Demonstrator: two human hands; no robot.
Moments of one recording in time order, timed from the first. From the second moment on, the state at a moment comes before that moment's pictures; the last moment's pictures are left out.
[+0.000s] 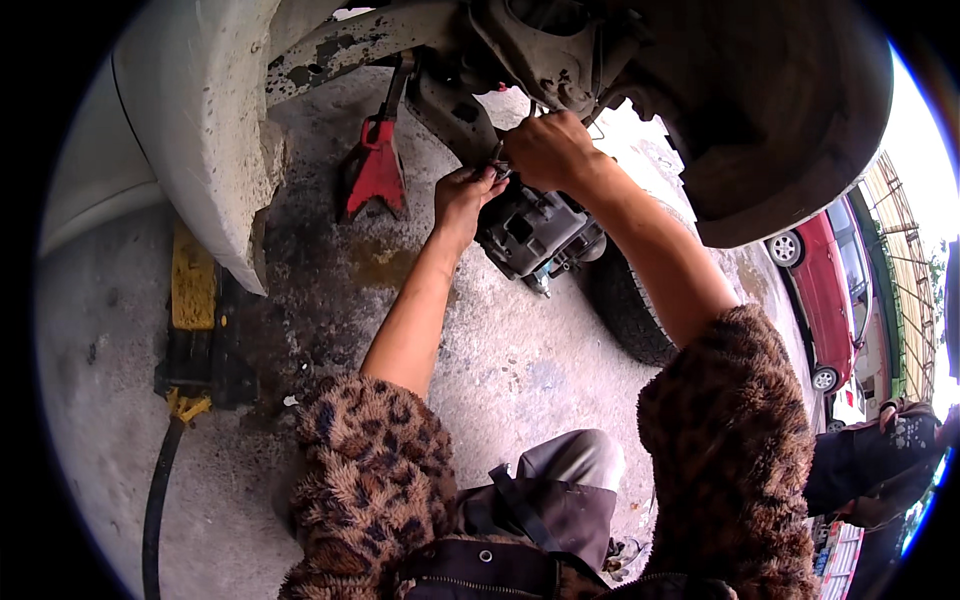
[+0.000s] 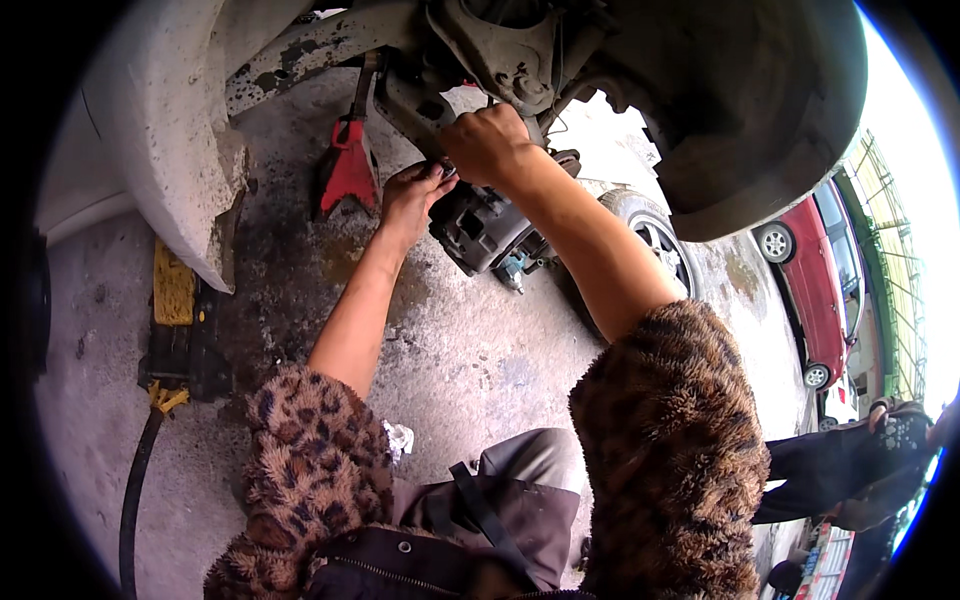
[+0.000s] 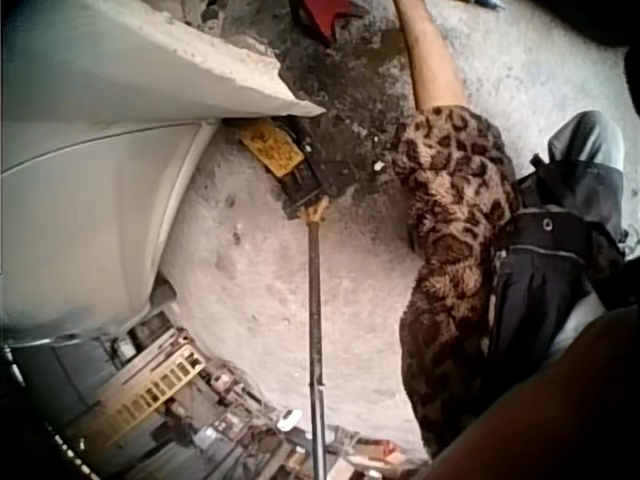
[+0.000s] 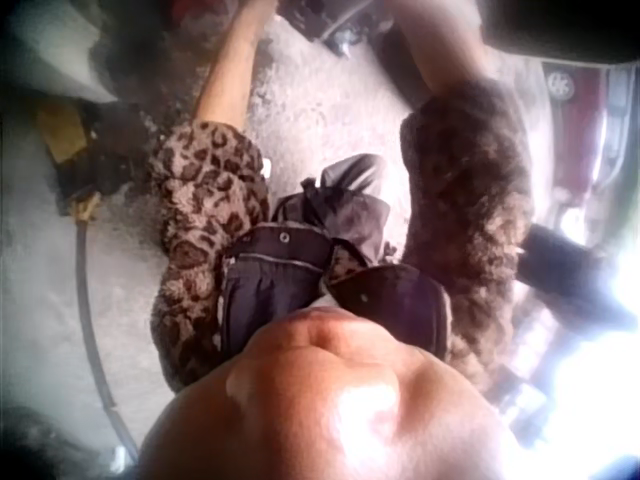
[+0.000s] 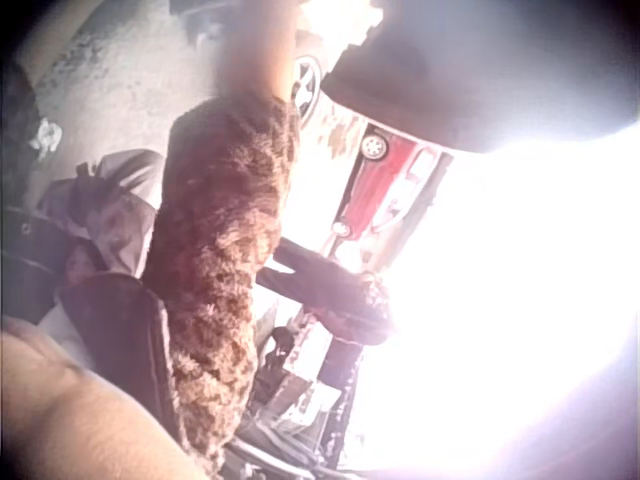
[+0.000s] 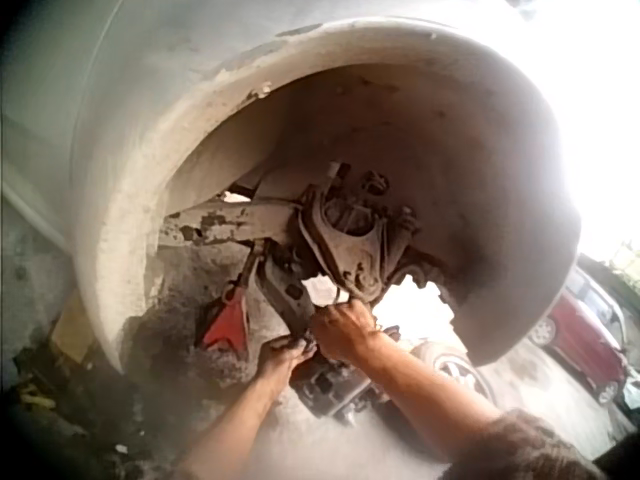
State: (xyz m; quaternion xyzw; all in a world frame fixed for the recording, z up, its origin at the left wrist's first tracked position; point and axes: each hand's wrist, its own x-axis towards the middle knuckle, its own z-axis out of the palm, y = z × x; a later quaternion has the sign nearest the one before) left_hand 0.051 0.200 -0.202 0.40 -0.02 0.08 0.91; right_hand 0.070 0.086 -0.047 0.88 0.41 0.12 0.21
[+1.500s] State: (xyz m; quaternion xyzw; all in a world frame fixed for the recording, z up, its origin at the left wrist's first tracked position) left_hand 0.021 0.186 -0.183 0.47 0.00 0.11 0.88; right_hand 0.037 0.093 -0.025 0.92 0.33 0.04 0.22
